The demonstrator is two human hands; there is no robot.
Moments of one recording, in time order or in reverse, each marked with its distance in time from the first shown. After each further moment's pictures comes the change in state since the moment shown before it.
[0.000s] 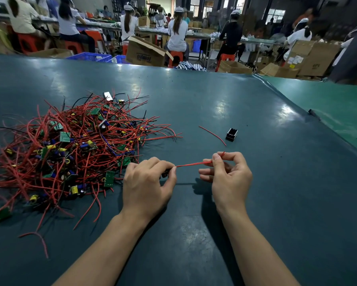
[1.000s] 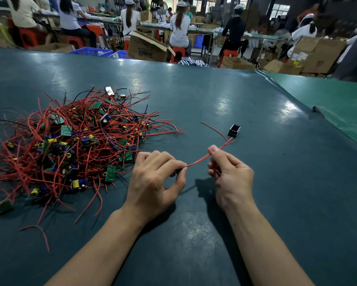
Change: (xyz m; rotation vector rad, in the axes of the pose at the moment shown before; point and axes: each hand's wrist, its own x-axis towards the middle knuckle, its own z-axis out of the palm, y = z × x) left_hand 0.001 0.000 -0.003 -0.131 0.142 0.351; right_hand 0.004 -0.011 0.002 0.267 -0.014 0.301
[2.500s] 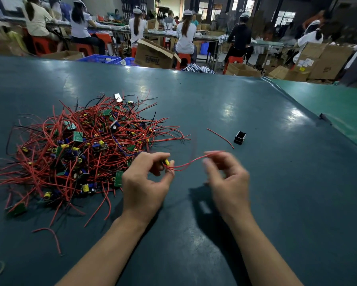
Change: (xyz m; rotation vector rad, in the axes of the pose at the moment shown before) left_hand 0.003 0.000 -0.013 -0.132 0.221 -0.389; right_hand -0.006 0.014 -0.002 -0.481 -0.211 -0.437
